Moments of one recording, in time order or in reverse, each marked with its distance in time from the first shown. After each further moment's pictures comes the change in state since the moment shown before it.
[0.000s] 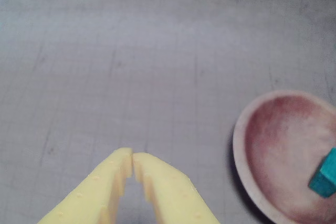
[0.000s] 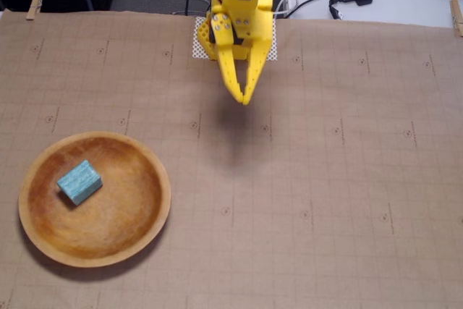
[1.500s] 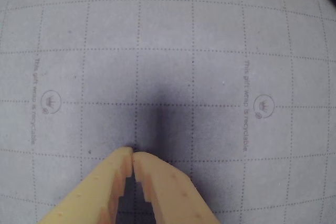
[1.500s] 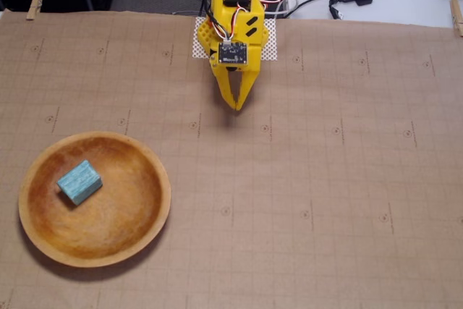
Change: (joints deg) arm 0.3 24.3 24.3 32.9 3.8
